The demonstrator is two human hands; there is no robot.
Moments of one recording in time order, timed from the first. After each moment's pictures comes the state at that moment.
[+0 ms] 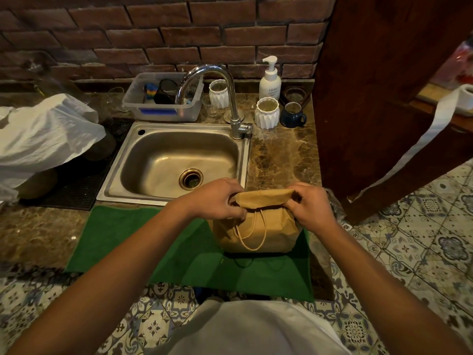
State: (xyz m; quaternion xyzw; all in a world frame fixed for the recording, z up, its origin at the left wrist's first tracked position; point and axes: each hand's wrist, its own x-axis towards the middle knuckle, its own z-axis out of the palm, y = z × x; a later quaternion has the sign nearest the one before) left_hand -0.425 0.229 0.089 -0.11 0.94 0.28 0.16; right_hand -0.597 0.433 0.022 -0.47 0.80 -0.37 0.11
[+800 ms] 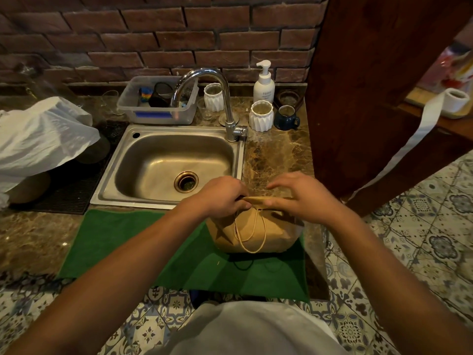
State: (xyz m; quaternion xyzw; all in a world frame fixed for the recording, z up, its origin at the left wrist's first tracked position) left_hand -0.450 0.244 0.084 -0.08 0.98 0.15 0.11; right_hand -0.604 0.426 0.085 -0.56 0.78 -0.17 0.20
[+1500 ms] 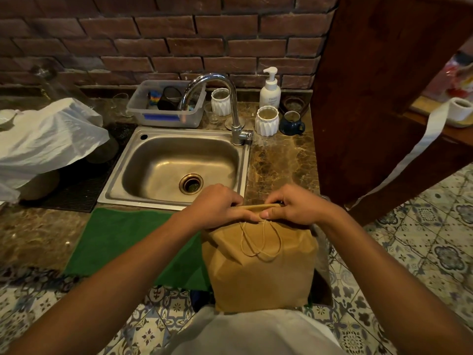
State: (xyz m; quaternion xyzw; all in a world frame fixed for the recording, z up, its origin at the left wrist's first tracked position) left_hand -0.414 0.246 0.082 -0.13 0.97 0.22 0.03; right_hand -0.597 0.406 0.079 -0.59 0.68 -0.23 0.37
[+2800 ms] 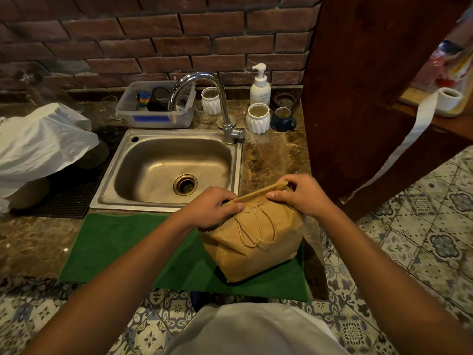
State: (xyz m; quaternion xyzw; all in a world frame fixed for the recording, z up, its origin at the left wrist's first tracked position) left_hand -0.419 0.242 0.066 -0.16 0.90 0.41 0.07; right_hand -0.622 0.426 0.044 -0.40 0.76 -0.41 0.30
